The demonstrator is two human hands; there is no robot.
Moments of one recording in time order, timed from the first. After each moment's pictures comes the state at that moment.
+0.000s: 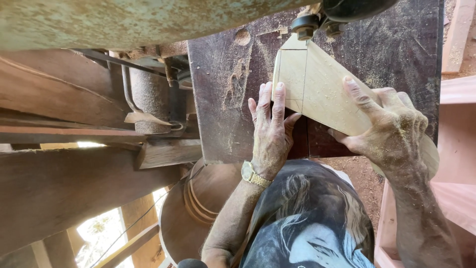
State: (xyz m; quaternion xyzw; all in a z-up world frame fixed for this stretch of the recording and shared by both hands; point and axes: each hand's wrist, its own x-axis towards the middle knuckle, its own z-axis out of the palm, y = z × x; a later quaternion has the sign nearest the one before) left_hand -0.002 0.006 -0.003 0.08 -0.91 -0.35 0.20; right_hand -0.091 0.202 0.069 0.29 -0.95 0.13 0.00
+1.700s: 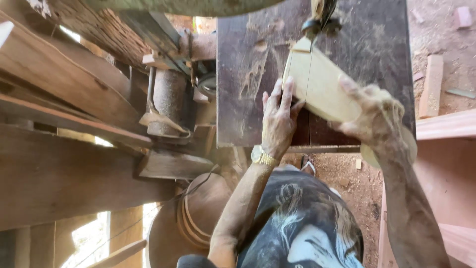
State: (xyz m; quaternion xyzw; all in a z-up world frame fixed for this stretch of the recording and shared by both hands) left_hand 0.003 0.012 -0.014 0.09 -0.89 -0.33 0.30; right_hand -0.091 0.219 0.043 0.32 -0.93 0.15 0.04
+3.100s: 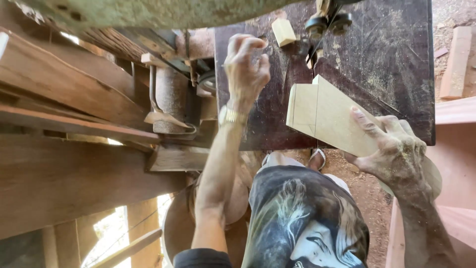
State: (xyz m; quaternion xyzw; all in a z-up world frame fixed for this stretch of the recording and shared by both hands) left_hand -0.092 -0.117 -0.013 0.04 -0.86 -0.34 0.37; right_hand -0.030 0.245 0.055 0.28 -0.95 0.13 -0.03
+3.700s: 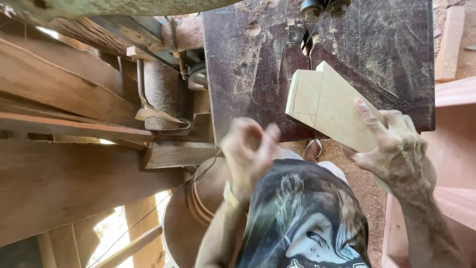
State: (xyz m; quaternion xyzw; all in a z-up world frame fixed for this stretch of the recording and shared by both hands) left_hand 0.079 -0.029 0.066 0.20 -0.79 -0.54 0.21; right_hand -0.016 0.241 0.063 0.28 -0.95 0.12 -0.01
